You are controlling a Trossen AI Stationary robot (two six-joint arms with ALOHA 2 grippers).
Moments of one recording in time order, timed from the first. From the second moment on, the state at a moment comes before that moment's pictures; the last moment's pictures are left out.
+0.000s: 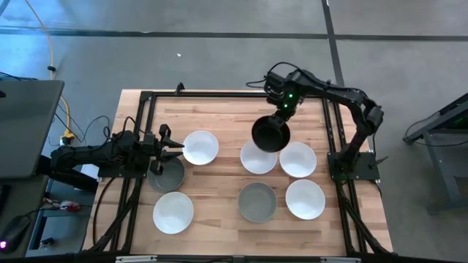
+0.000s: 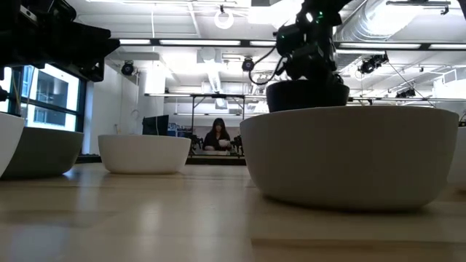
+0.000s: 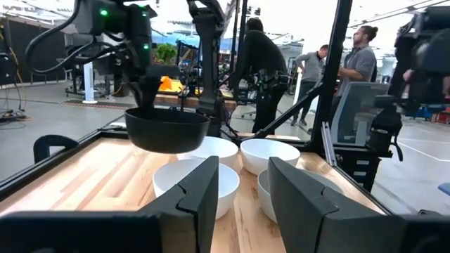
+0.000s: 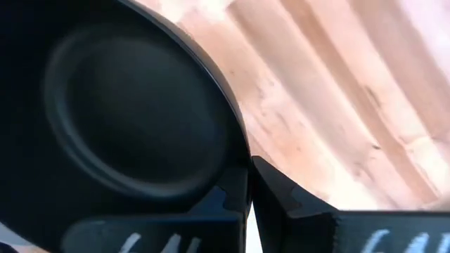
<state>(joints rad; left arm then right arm) 0.22 0.06 0.01 0.15 0.14 -0.10 -0.56 1.73 1.55 -1.36 -0.18 0.12</state>
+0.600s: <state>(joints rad) 0.22 0.06 0.01 0.14 0.15 -0.13 -0.36 1.81 1.55 -1.26 -0.17 0.22</state>
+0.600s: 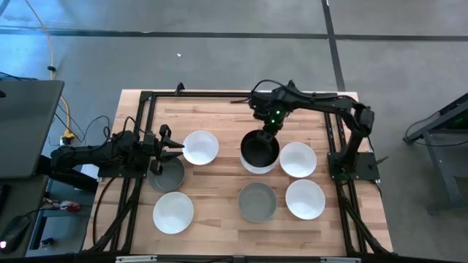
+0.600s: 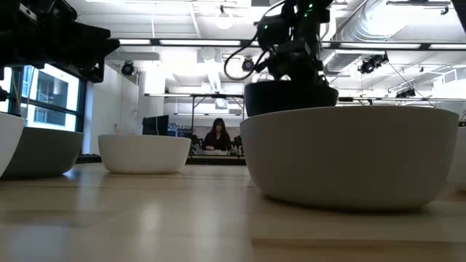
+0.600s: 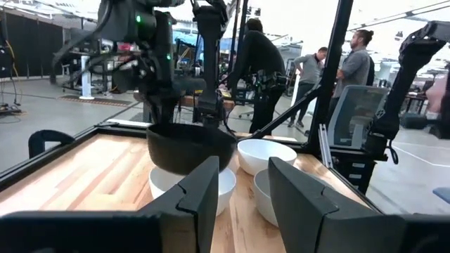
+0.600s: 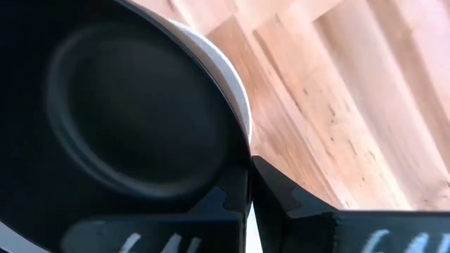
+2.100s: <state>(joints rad) 0.22 0.06 0.01 0.06 0.15 -0.13 -0.35 1.96 1.55 -1.20 -0.18 0.16</state>
